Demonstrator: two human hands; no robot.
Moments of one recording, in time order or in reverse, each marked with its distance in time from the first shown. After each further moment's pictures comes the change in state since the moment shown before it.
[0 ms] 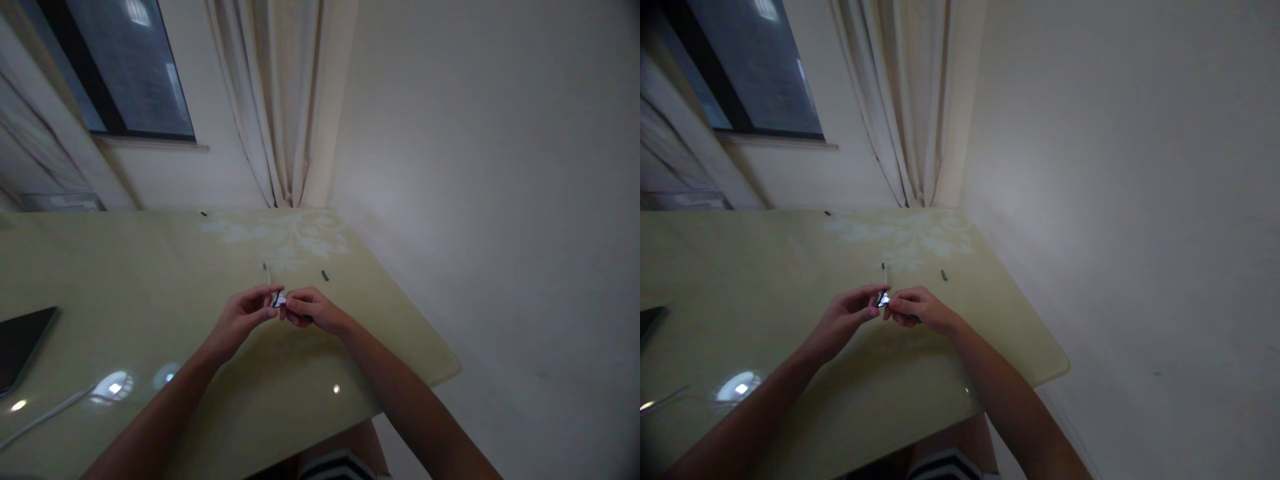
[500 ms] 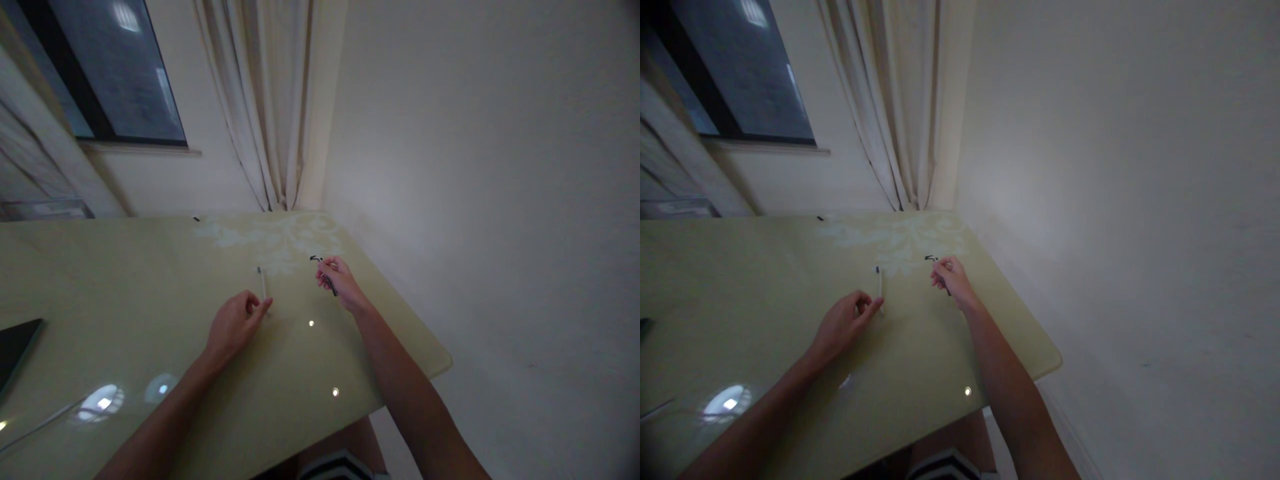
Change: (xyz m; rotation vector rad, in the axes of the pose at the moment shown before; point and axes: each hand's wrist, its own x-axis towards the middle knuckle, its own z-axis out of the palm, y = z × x) left_hand 0.009 -0.020 -0.007 1.054 0.202 -0.051; right_hand -0.004 -0.002 -0.073 -0.098 0.798 0.003
